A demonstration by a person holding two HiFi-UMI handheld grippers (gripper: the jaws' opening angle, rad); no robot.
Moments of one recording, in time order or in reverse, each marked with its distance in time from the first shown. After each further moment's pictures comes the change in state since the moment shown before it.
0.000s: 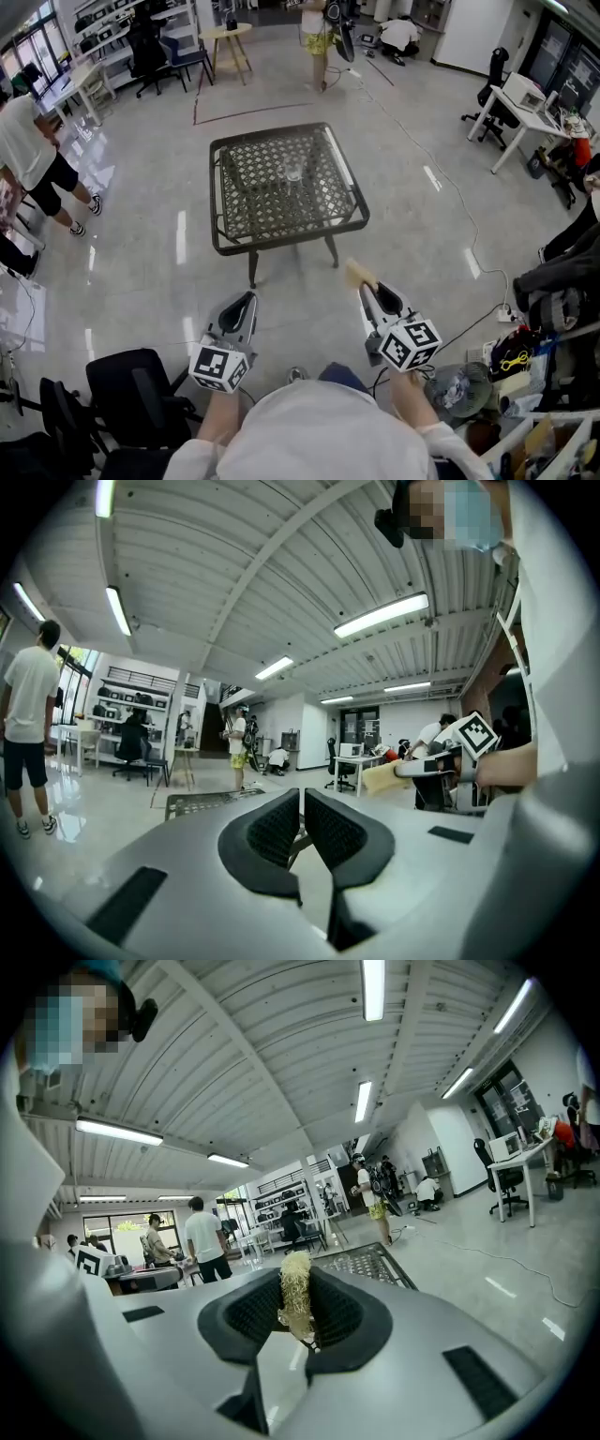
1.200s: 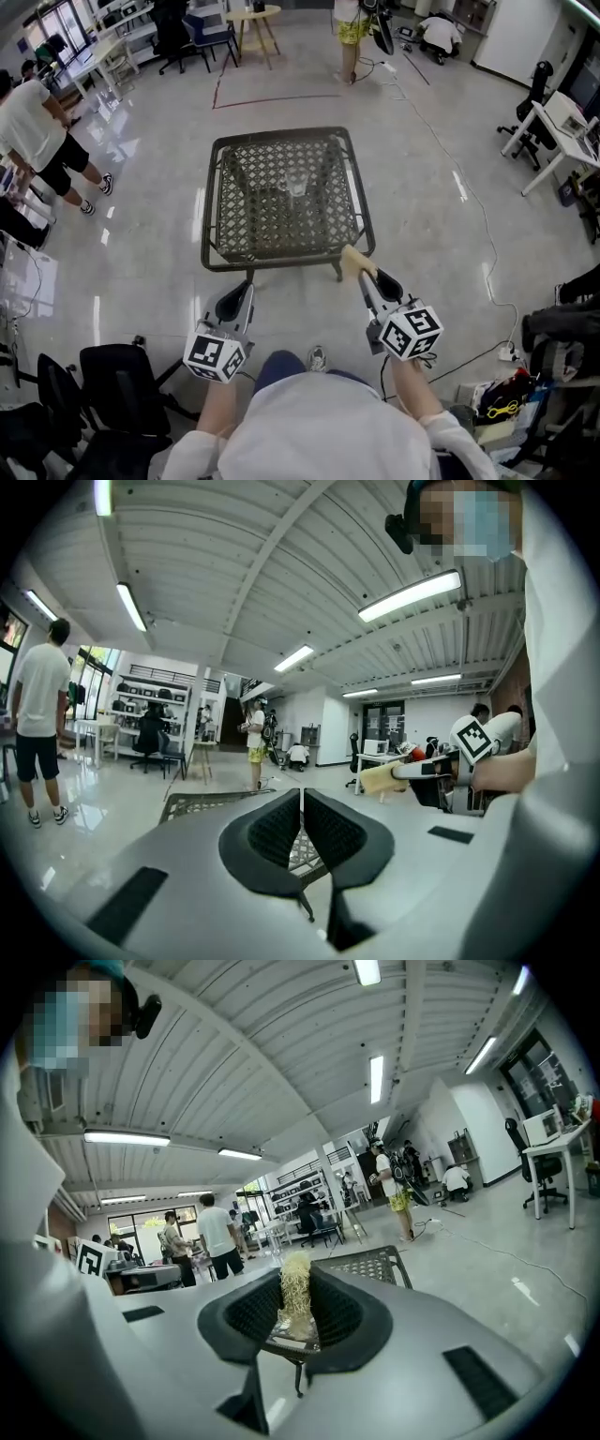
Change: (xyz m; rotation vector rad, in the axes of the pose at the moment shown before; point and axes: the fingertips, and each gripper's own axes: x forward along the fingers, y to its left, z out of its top) left arm 0.168 0.031 0.011 -0.034 0.037 0.133; right arm 0.138 -0.138 0.051 -0.009 0.064 0.154
